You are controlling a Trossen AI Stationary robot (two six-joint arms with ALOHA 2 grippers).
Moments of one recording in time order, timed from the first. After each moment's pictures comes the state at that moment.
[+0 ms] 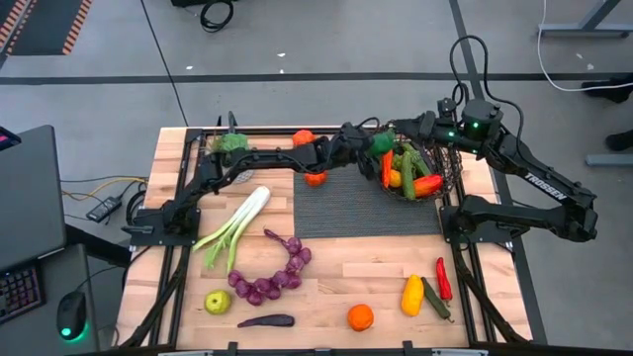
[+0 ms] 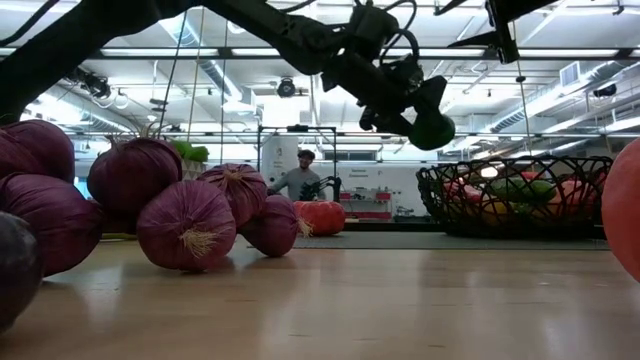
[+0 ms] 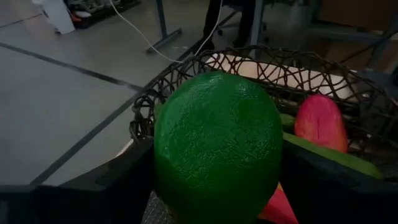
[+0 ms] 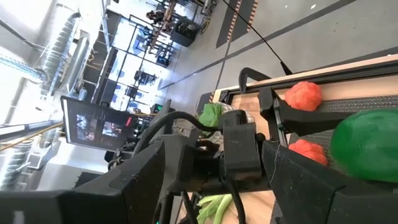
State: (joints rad) left arm 0.24 2.26 1.87 0.05 -0.27 -0.04; right arm -0.63 0.76 0.93 -0.36 -0.20 1.10
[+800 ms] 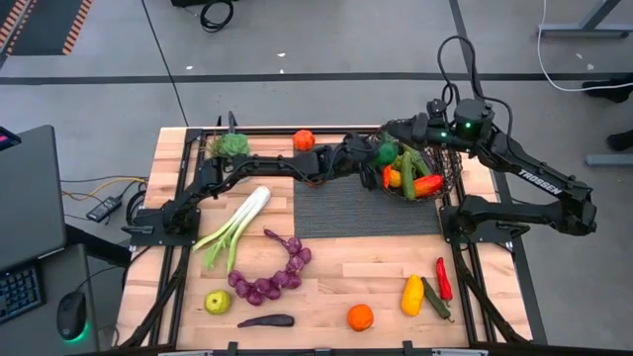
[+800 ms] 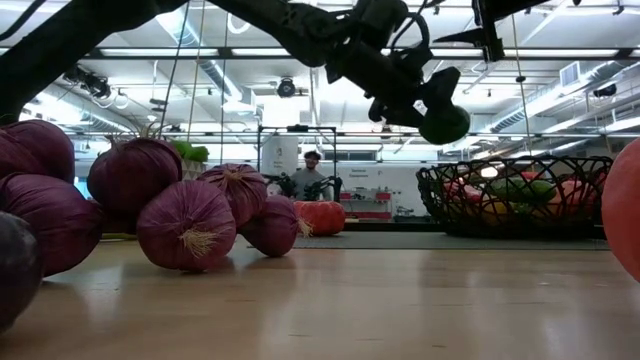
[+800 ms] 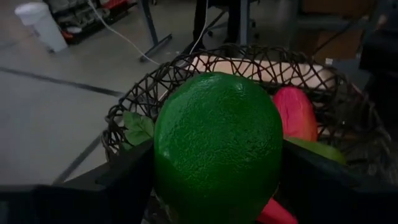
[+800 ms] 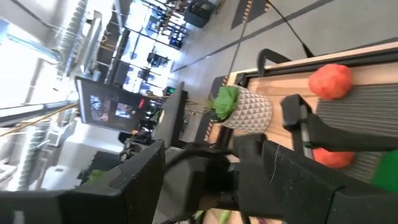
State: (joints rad) left arm 0.18 2.26 1.87 0.05 -0.30 0.04; right arm -0.58 0.81 0.93 -0.28 -0.26 1.11
